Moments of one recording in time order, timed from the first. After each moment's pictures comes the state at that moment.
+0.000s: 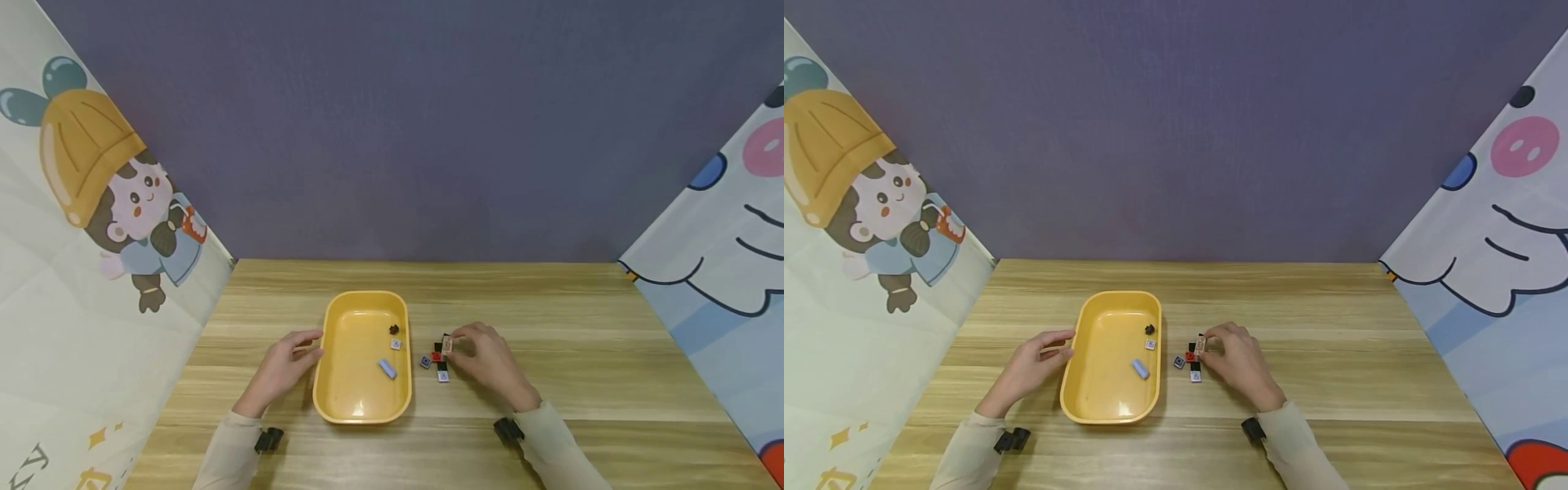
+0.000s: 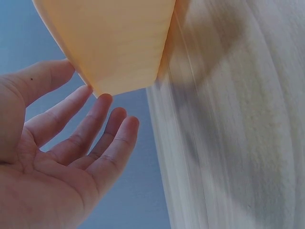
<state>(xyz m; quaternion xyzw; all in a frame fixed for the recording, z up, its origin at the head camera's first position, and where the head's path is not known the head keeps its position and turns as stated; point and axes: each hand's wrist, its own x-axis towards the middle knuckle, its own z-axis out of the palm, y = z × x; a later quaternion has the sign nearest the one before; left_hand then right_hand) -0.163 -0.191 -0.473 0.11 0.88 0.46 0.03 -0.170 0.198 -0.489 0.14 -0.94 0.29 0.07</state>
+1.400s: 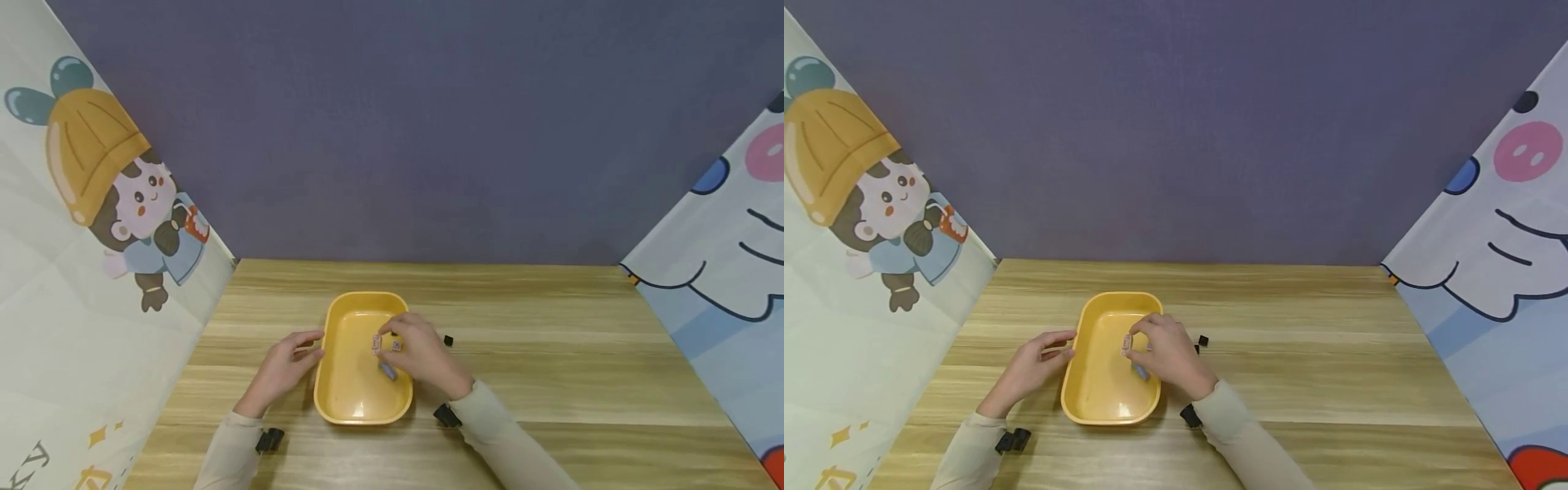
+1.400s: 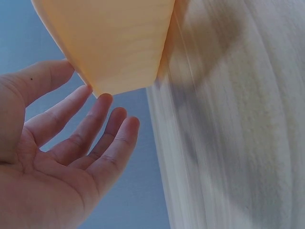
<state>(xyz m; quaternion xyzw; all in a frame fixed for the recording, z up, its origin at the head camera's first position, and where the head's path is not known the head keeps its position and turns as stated) -0.163 -0.191 -0.476 0.11 0.88 0.46 0.01 -0.181 0.087 -0.450 0.29 -0.91 0.29 0.07</state>
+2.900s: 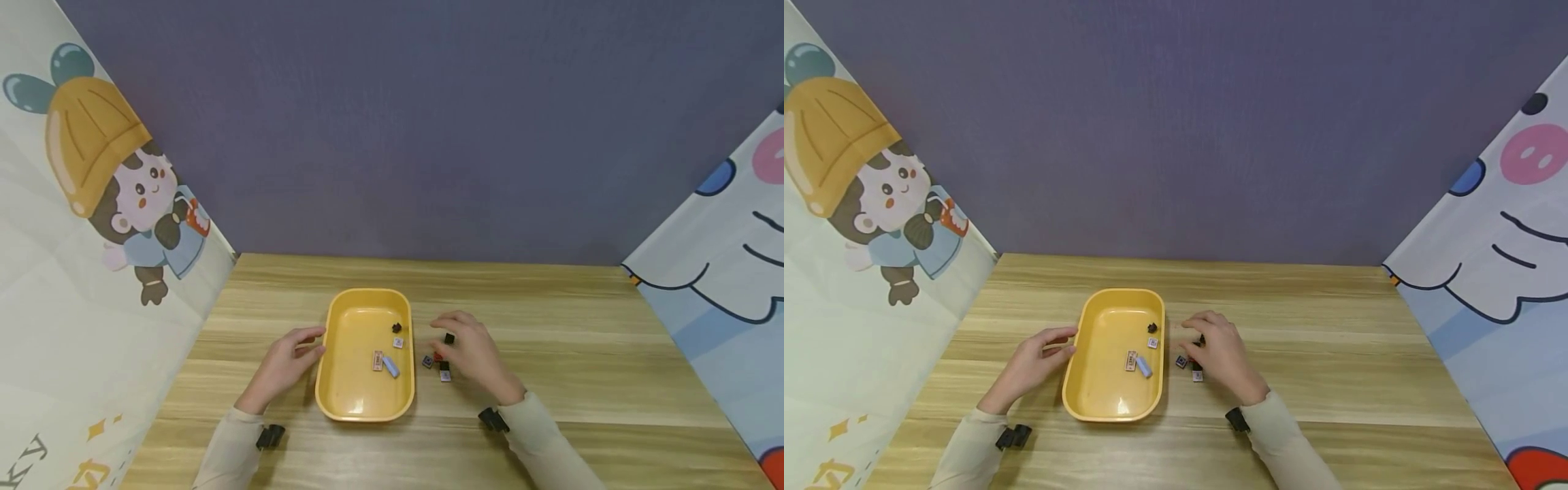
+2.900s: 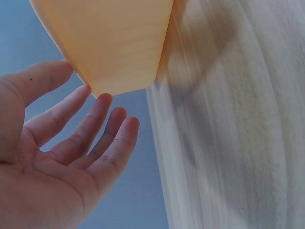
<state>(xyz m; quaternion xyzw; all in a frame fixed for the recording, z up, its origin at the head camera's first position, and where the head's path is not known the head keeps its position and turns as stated) -0.164 -0.194 -0.479 0.12 0.88 0.46 0.01 -0.178 0.159 -0.464 0.21 -0.93 0.27 0.12</state>
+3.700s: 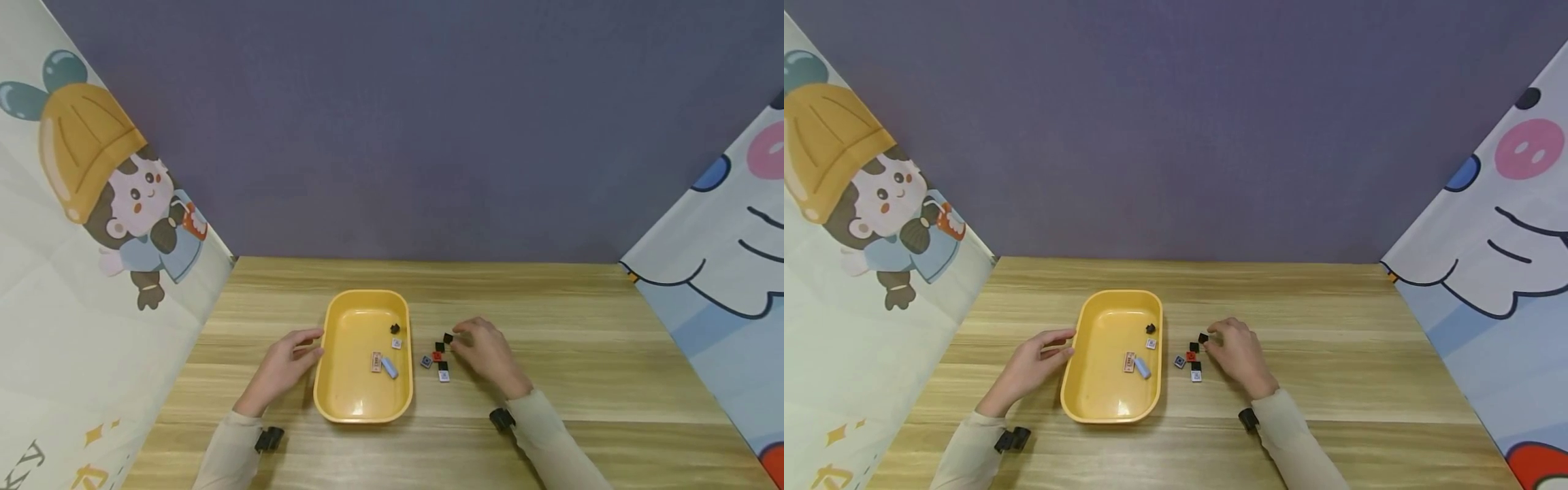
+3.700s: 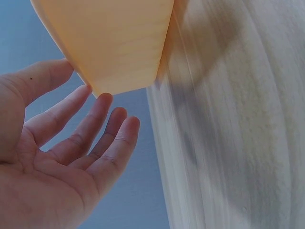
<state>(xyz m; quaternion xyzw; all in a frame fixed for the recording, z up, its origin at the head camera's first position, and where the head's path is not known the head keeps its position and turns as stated) -0.165 -0.192 -0.478 0.12 0.87 0.48 0.02 -0.191 0.197 -0.499 0.13 -0.95 0.27 0.05</state>
